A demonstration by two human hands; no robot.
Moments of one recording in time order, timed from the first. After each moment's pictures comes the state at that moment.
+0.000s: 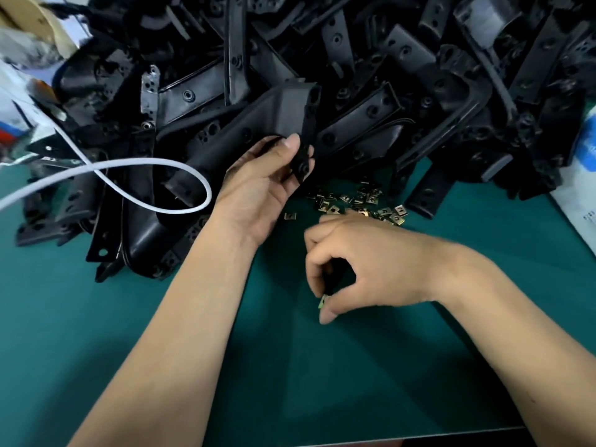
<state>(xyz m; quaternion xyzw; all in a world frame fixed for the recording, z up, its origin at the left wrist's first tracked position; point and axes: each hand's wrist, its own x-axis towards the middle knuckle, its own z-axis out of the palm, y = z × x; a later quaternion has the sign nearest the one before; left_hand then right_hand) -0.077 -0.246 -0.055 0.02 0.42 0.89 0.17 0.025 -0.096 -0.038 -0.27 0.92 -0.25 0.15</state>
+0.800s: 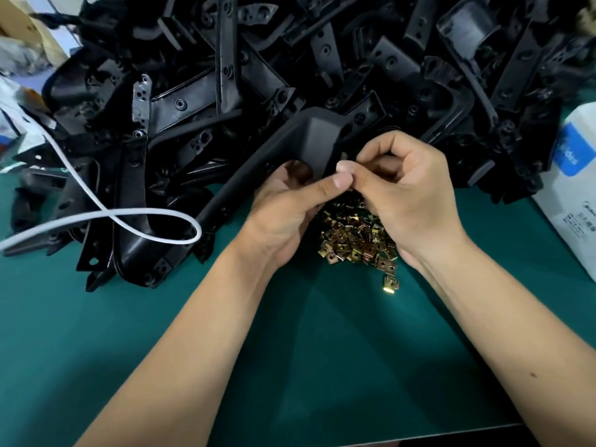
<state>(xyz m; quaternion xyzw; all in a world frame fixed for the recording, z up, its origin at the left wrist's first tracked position) -0.045 -0.219 -0.057 0.06 0.51 0.83 0.22 0.006 -0.073 -0.052 0.02 0.70 -0.68 -0.22</state>
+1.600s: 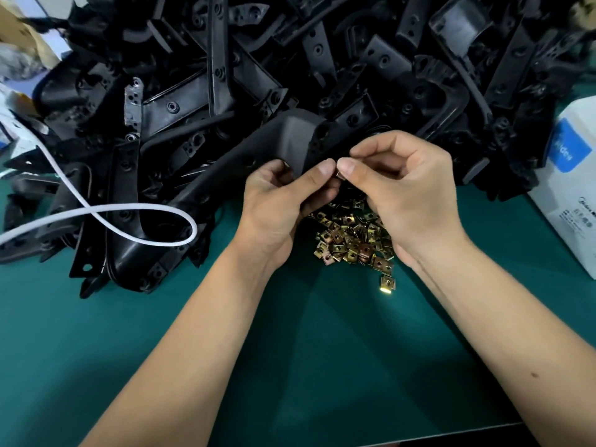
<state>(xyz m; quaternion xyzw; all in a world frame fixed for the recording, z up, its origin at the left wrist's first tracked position) -0.049 -0.217 -0.057 0.04 0.50 0.85 0.17 0.007 -0.072 -0.052 0.05 0.67 -0.70 -0.24</state>
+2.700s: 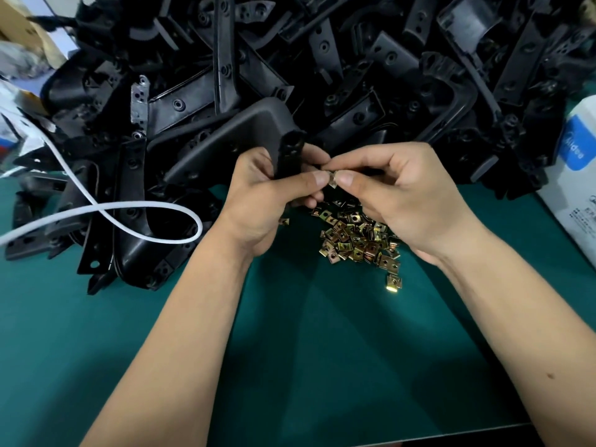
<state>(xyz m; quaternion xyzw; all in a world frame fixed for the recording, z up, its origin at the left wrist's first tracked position) -0.060 -0.244 -0.049 0.21 0.61 0.75 0.14 0.012 -0.064 -0.041 -0.06 0.78 -0.62 -0.11</state>
